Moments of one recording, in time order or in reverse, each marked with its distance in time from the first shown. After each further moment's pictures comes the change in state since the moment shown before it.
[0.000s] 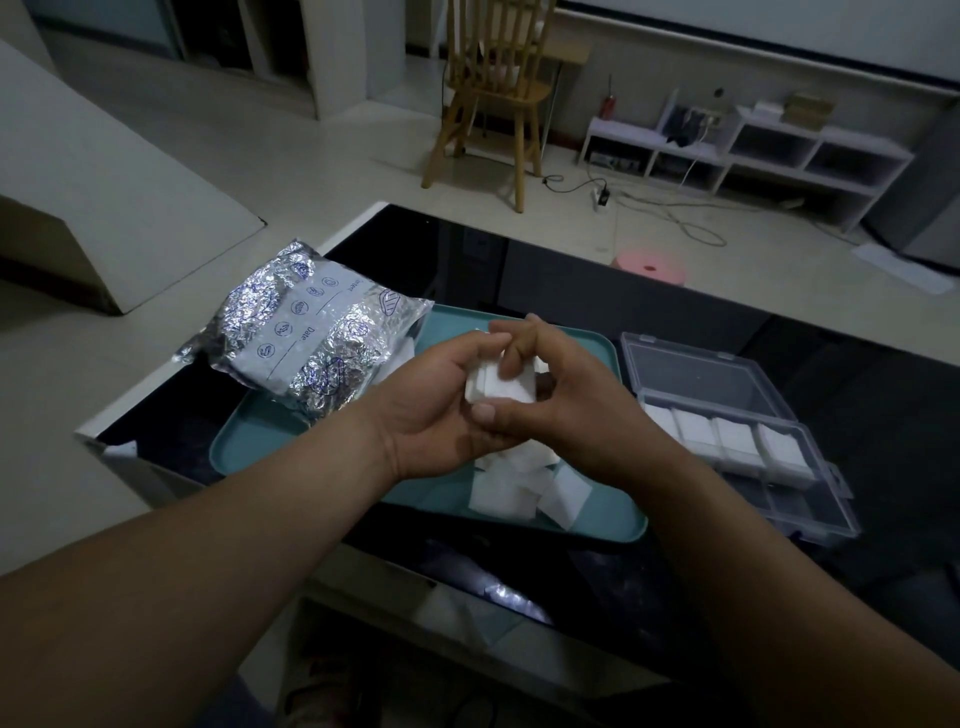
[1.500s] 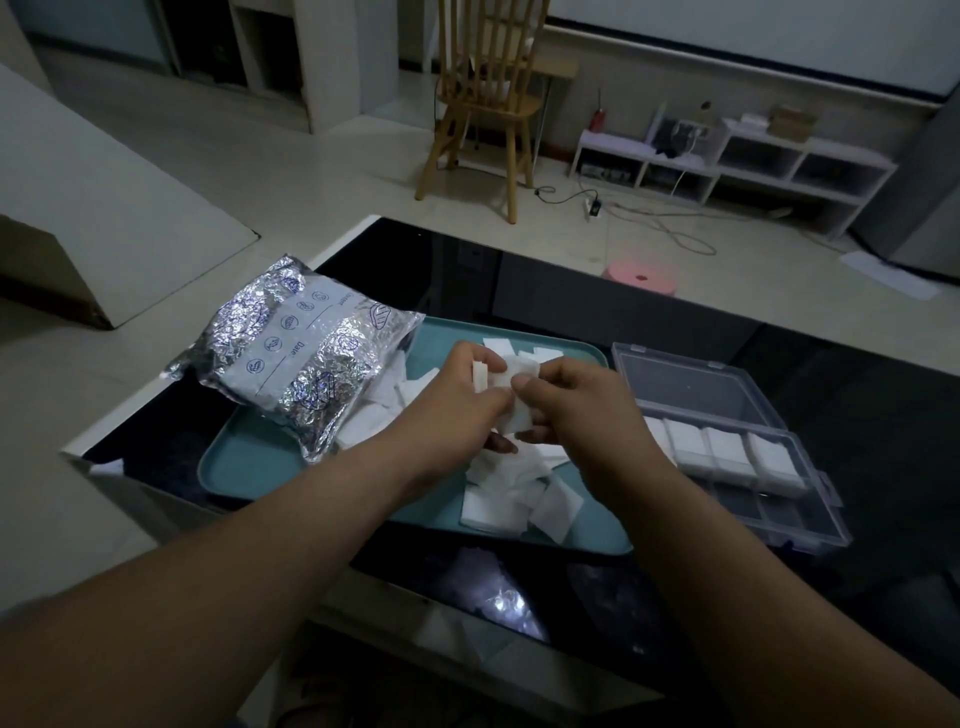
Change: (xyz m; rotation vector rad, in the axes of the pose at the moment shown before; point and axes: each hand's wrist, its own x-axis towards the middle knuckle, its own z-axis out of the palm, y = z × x) left_hand 0.010 -0.018 0.006 0.734 0.429 0.321; right_hand 0.001 0.000 0.004 0.327 0.329 0.395
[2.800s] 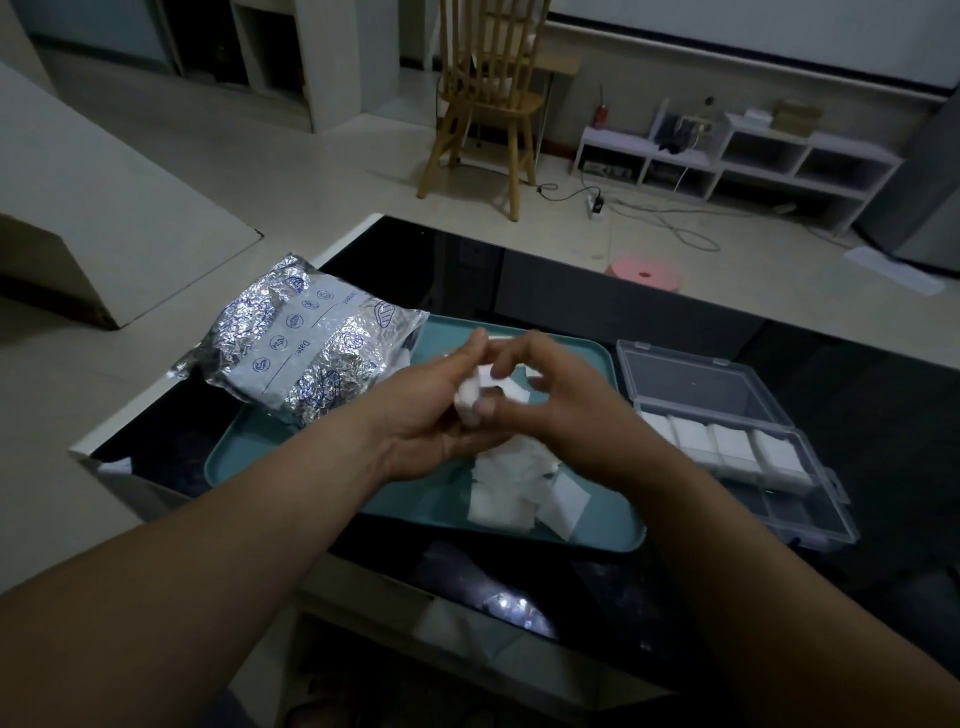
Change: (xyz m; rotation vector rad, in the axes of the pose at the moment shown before) left_hand 0.007 0.009 -0.023 -0.556 -0.112 -0.348; right_hand 0.007 -0.003 -0.001 -0.354 -0.292 -0.344
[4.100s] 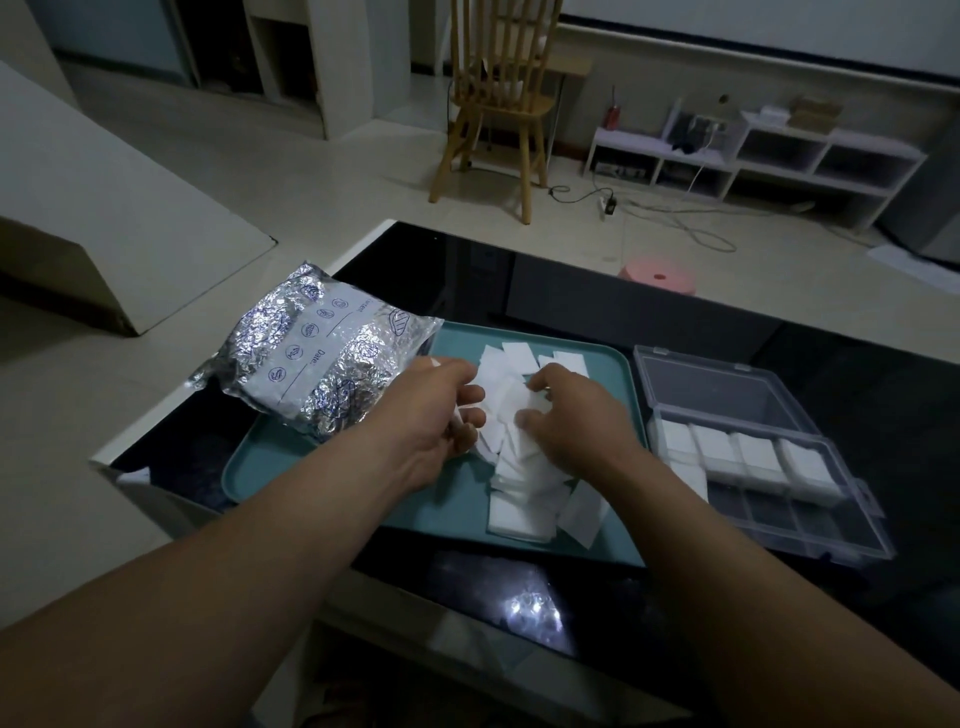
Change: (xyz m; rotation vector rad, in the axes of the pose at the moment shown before) left_hand 0.014 -0.003 -0.009 0.071 0.363 0.145; right_hand 0.032 0.044 0.019 -0.653 0.131 0.396
